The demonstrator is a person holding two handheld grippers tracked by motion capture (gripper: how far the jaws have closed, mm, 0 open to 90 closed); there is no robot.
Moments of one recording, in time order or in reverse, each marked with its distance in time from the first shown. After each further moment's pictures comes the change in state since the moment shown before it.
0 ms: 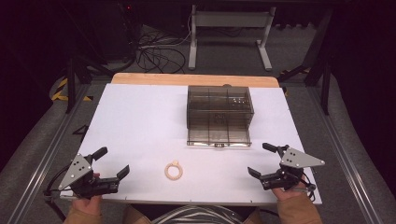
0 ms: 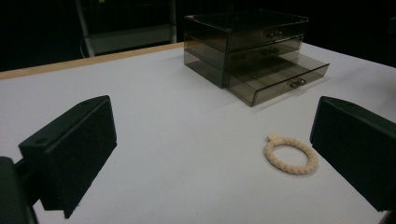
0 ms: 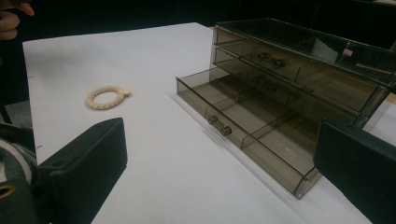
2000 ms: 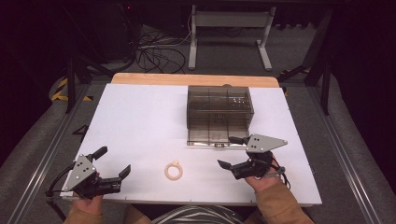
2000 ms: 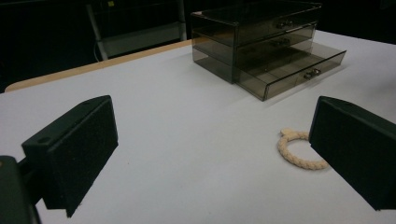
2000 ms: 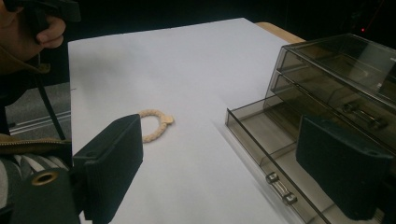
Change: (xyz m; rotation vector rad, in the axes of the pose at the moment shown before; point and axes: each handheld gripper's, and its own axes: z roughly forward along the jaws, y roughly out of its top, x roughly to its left) left arm -0.004 0.001 0.003 0.022 0.032 0.054; right arm 0.028 0.059 0.068 0.086 0.166 -0.040
